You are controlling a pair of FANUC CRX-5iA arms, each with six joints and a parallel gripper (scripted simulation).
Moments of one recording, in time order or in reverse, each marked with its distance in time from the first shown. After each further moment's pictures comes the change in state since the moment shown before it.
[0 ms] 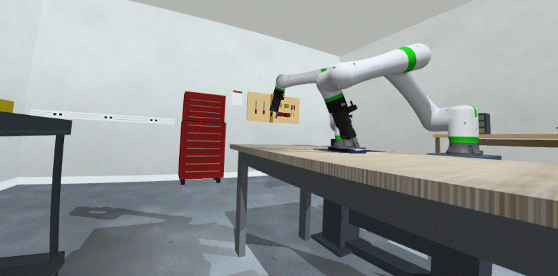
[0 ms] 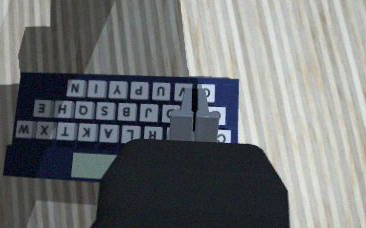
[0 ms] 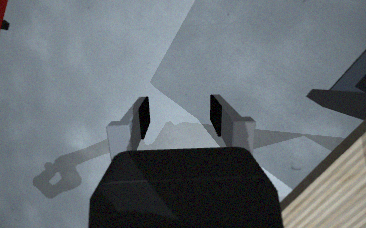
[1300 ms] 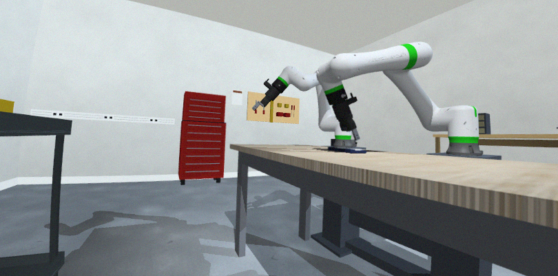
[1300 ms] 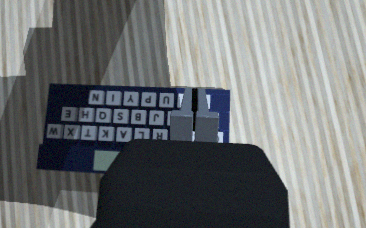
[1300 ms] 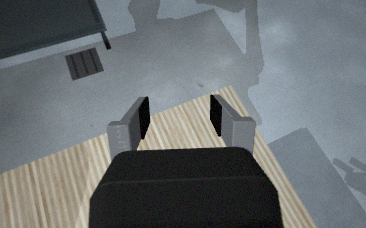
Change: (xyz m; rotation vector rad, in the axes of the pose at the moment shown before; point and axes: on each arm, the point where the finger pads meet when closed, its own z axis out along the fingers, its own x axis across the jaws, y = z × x) left arm 0.000 -0.017 -0.035 0.000 0.000 0.000; right arm 0.123 0.503 -0.133 -0.030 -0.642 -2.017
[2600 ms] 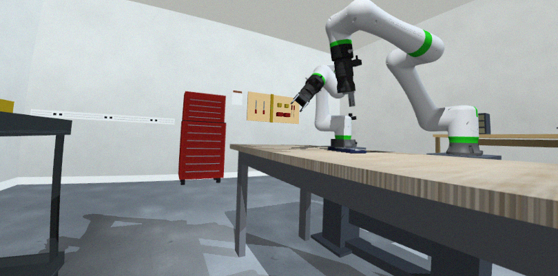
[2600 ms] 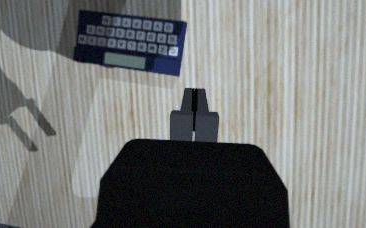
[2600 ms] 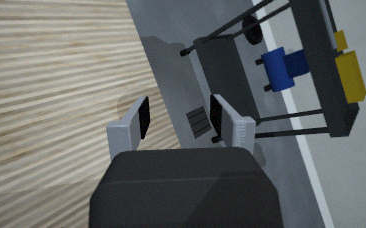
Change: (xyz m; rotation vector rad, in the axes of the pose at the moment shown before) left arm 0.086 0.021 -0.172 -0.233 -0.108 -0.086; right arm -0.390 0.169 -0.131 0.405 -0.405 -1.468
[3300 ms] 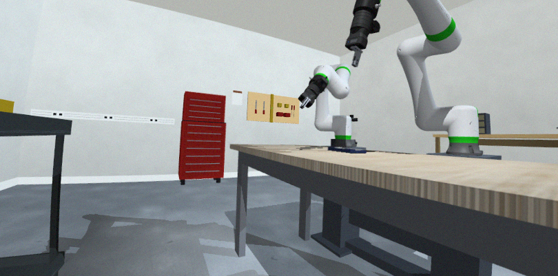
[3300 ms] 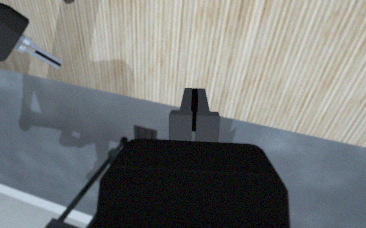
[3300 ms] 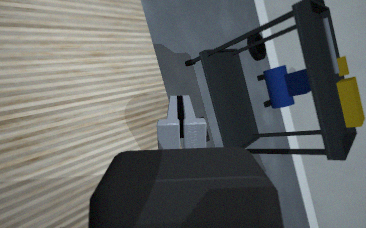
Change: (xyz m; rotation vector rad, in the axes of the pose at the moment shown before) left arm 0.093 0.046 -0.158 -0.434 -0.120 -0.164; right arm -0.021 -0.022 -0.002 0.032 -0.013 -0.088
